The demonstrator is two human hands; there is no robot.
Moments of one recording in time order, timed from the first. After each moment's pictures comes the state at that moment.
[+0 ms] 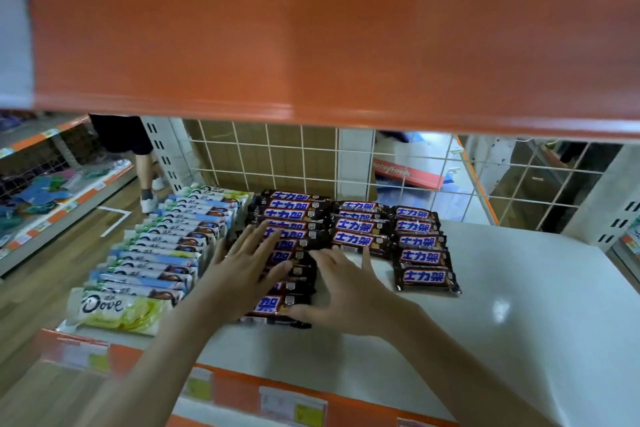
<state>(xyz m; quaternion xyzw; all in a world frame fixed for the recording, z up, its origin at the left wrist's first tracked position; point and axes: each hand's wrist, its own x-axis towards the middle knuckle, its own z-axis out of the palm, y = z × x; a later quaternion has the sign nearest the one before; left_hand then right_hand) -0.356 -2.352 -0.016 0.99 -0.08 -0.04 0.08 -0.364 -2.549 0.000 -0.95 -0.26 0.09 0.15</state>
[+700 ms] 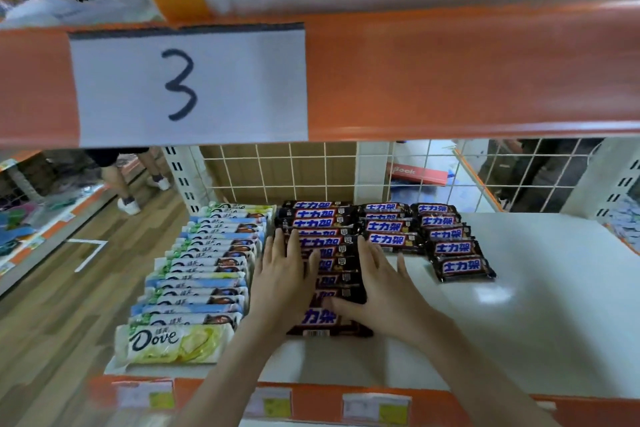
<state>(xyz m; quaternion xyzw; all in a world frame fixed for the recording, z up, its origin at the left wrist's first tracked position) -0.346 -2.344 -0.020 0.98 -0.03 0.03 0.19 -0.371 -2.507 -0.018 -0.98 -0.09 0.07 0.16</state>
